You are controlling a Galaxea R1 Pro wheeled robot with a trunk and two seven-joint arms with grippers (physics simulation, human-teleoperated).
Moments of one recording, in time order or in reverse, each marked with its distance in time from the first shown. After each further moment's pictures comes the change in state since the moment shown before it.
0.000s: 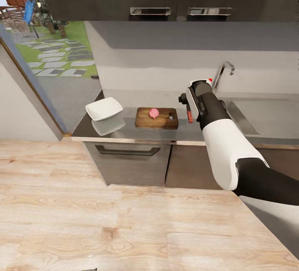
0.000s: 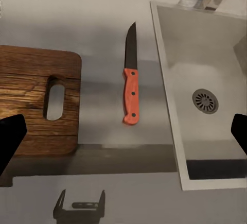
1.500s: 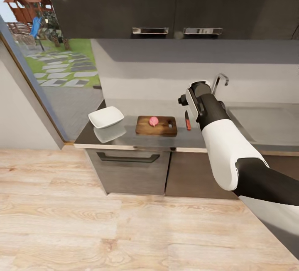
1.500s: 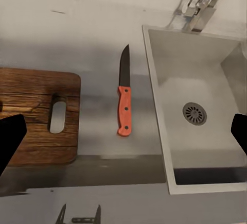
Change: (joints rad) left arm 0.000 -0.007 0.000 0.000 -0.003 0.105 0.004; right arm 0.001 0.000 -0.001 0.015 0.001 -0.001 0.000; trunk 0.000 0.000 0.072
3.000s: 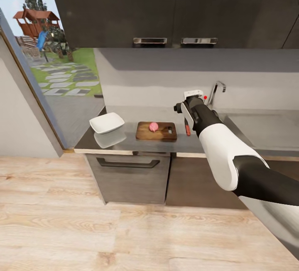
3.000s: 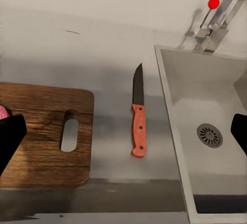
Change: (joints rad) left arm 0.000 0.003 0.000 0.000 0.001 0.006 -0.003; right arm 0.002 0.000 -0.003 0.209 0.000 -0.244 0.010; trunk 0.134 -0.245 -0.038
